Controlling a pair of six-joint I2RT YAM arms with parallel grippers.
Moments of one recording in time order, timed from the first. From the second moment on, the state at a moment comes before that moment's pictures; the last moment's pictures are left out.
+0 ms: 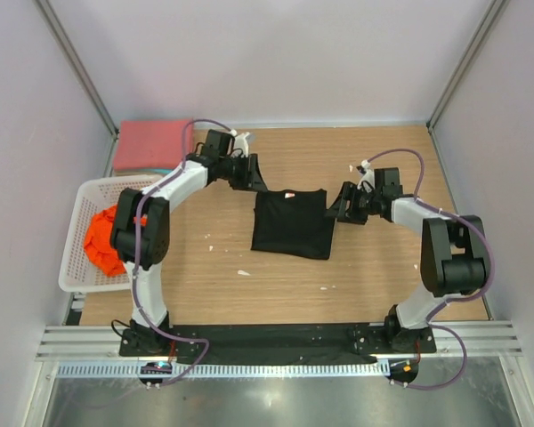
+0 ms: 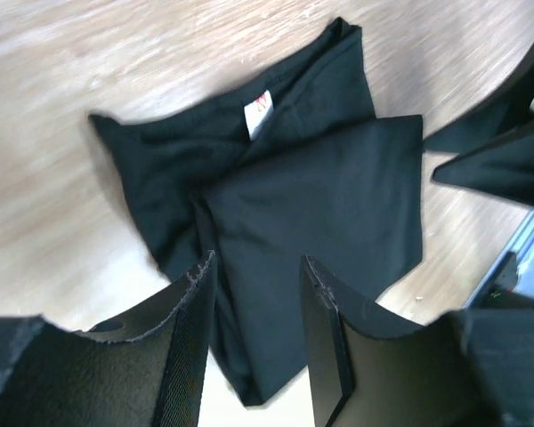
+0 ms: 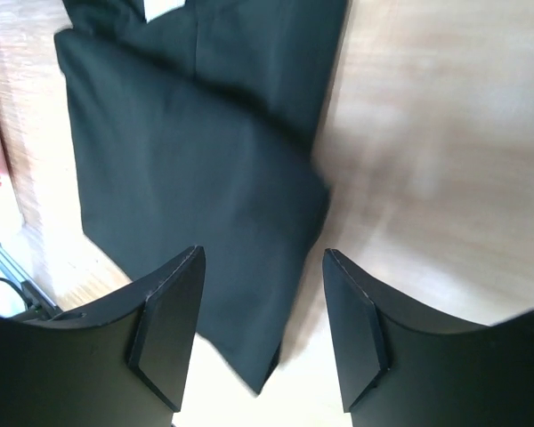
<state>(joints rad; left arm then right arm) -0.36 1.95 1.47 -0.34 0.57 -0.31 0.07 1.61 0.85 -0.14 -0.58 0.36</state>
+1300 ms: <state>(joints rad) -0.37 2.15 1.57 -0.37 0.73 -0.14 0.06 1.83 1.06 -0.24 -0.78 0.01</state>
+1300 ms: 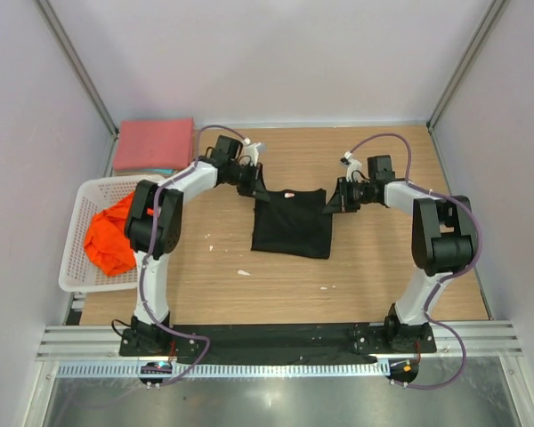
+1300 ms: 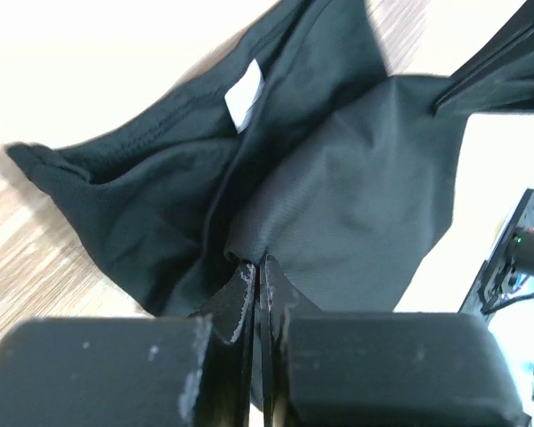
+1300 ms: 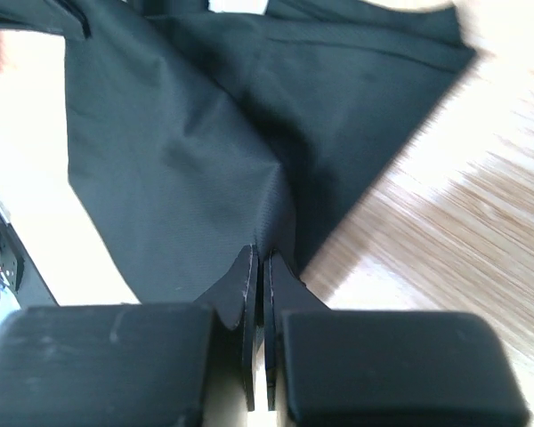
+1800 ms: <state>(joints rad) -0.38 2.00 1.47 -0.27 0.59 -0.25 0.10 1.73 1.09 -0.24 -0.74 0.02</state>
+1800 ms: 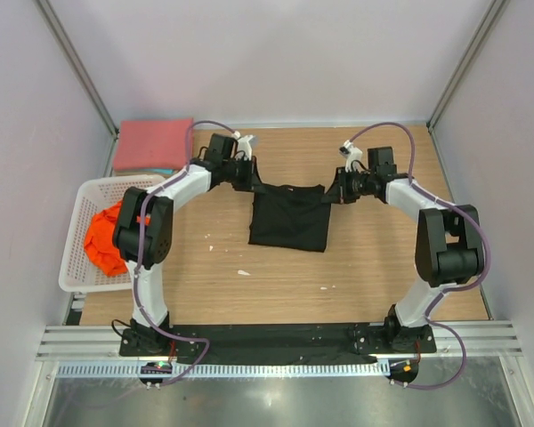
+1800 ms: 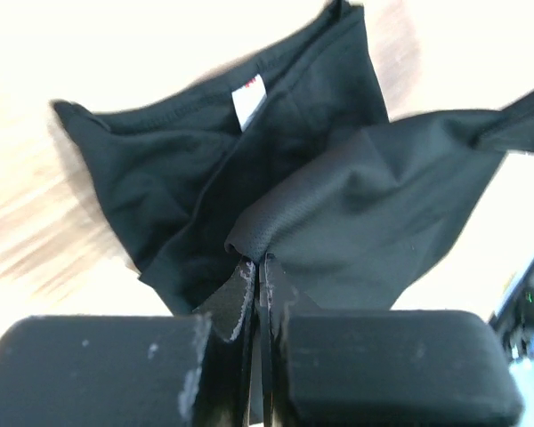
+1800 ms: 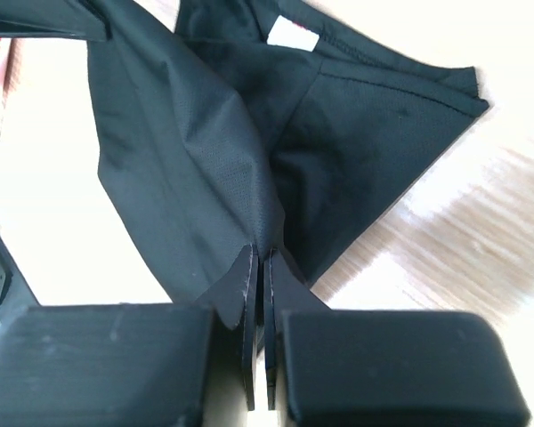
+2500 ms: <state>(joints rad) -0.37 1.97 1.37 0.08 0.29 -0.44 0.13 1.82 1.26 -0.05 -0.69 0.06</state>
